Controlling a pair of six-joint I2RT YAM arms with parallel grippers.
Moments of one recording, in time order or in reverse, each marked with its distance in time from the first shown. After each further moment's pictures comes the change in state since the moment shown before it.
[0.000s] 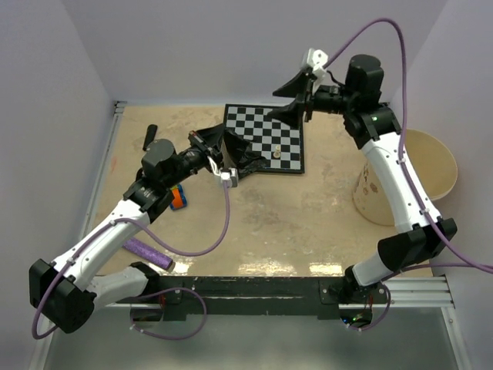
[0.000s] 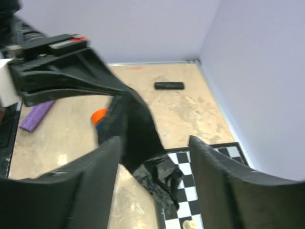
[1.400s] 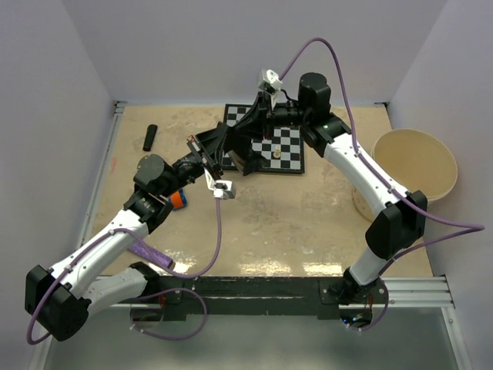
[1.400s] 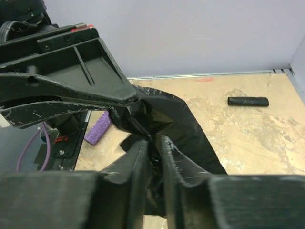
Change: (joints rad) left arm -0.040 -0.090 -0.134 0.310 0.090 0.000; right arm 0.134 0.132 -0.143 0.379 -0.133 0.336
